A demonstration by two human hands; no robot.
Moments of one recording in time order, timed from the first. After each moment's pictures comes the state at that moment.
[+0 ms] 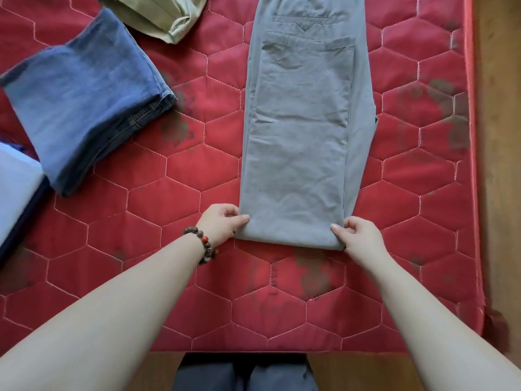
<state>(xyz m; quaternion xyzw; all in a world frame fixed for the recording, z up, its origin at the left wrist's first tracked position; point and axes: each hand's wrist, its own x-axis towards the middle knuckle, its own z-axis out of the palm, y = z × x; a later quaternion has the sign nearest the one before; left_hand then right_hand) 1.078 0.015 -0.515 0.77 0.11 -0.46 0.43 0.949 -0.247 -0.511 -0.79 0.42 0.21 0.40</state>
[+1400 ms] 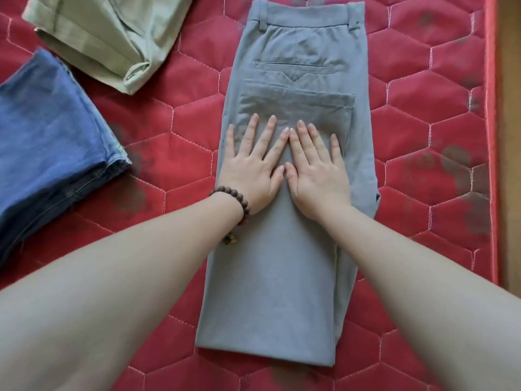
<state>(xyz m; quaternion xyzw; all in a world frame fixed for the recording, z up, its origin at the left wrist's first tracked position) 1.259 -0.154 -0.562 0.94 -0.34 -0.07 0.02 1.203 -0.301 -0.568 -1.00 0.04 0.04 0.04</state>
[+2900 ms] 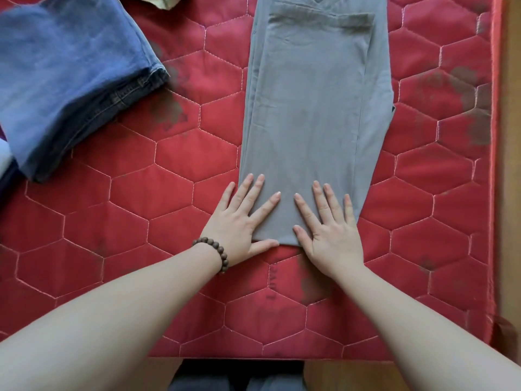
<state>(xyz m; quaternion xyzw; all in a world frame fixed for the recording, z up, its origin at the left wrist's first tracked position) 1.049 0.003 -0.557 0.89 -0.42 -0.16 0.01 0.953 -0.207 -0.555 -0.99 0.02 0.11 0.03</state>
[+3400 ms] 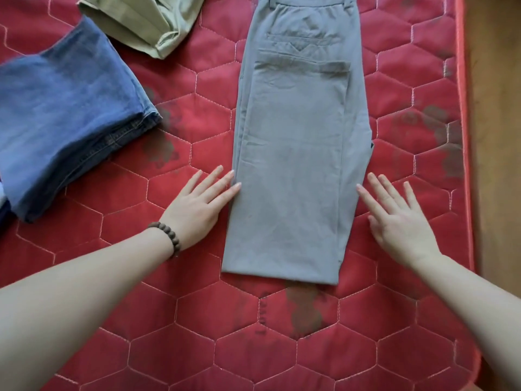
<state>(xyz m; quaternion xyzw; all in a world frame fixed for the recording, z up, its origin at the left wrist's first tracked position) 1.152 0.027 -0.551 0.88 -0.47 -0.06 0.08 0.991 -0.358 -0.514 -1.00 -0.02 0.09 -0.04</state>
